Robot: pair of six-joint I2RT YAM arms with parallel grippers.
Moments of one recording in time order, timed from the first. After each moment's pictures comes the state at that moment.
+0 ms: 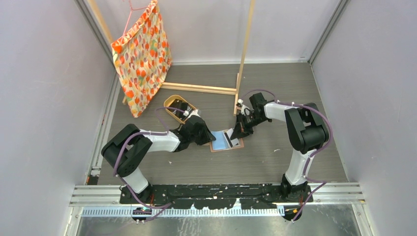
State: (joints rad) left arm -0.76 1.65 0.68 0.27 0.02 -1.00; right arm 0.29 1.87 1.03 -0.50 -0.83 0.23
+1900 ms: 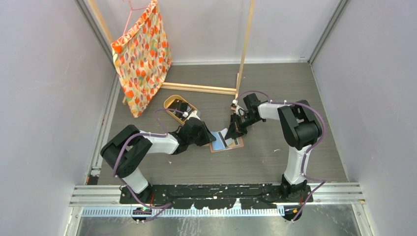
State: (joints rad) left arm -0.77 1.65 0.64 0.34 0.03 -1.00; right arm 0.35 1.95 1.06 -0.42 -0.87 0.32
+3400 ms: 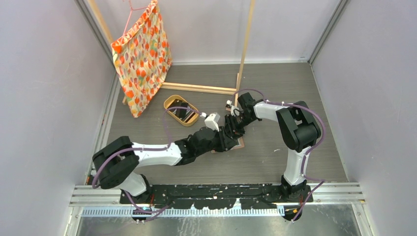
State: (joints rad) left arm -1.05 1.47 0.66 0.44 -0.09 -0.92; right arm 0.41 1.93 1.11 -0.50 -0.79 0.25
